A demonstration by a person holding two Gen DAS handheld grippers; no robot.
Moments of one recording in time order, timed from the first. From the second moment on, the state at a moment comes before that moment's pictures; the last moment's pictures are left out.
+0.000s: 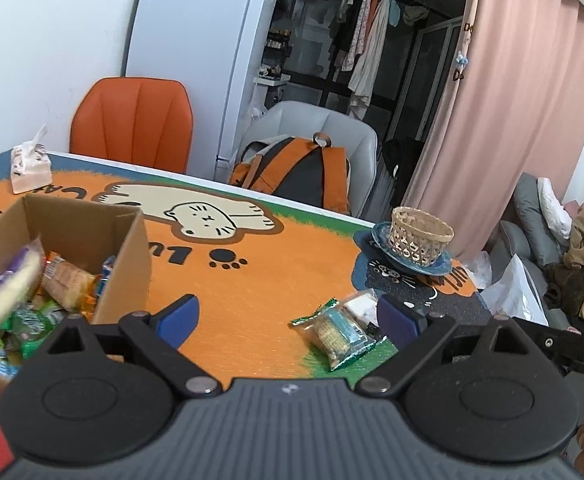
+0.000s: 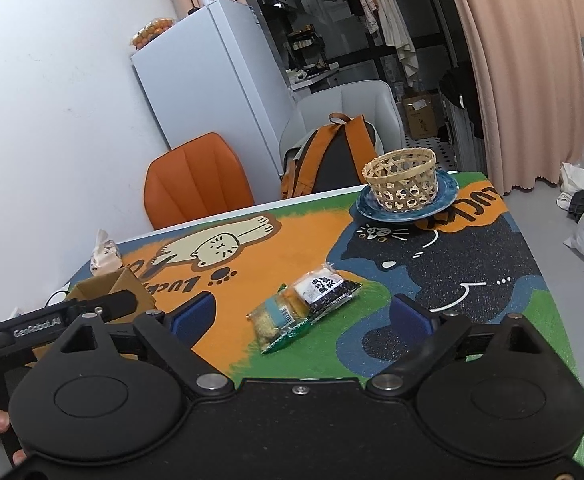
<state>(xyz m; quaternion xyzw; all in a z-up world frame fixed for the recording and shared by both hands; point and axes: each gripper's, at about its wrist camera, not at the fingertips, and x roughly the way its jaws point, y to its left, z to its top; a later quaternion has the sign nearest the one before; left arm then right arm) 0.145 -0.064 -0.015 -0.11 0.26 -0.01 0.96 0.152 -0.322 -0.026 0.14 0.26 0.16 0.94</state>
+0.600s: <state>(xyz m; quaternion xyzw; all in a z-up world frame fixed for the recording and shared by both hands) 0.208 -0.104 -0.053 -0.12 0.30 0.02 0.94 0.208 -0.340 -0.063 0.15 0.30 0.18 0.92</state>
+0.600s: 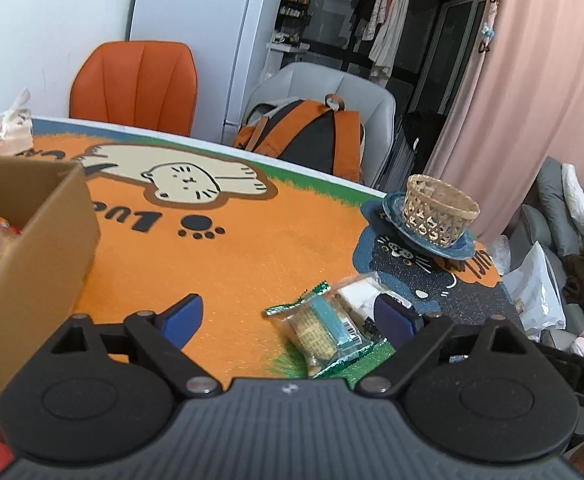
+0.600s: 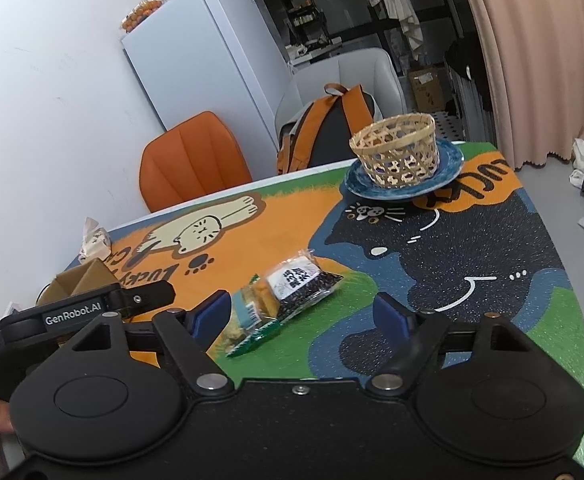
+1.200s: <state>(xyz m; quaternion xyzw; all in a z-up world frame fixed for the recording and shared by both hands) 0.261 -0.129 -0.100 -0.10 0.35 0.03 0.93 0.255 -0.348 -0.089 0.17 0.32 0.18 0.91</state>
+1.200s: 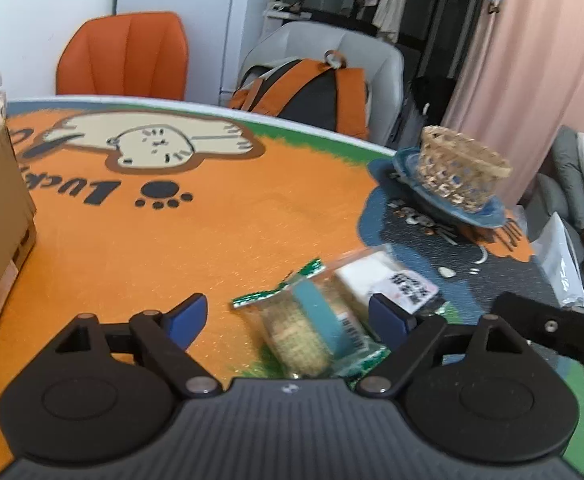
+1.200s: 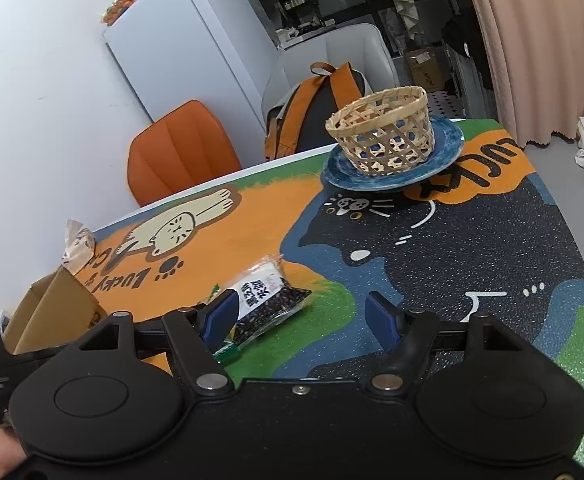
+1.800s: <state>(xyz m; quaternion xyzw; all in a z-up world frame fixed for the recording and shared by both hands) 0.250 -0.084 -0.108 -0.10 0.36 0.04 0.93 0.272 -0.300 -0.089 0.13 0.33 0.22 0.91</state>
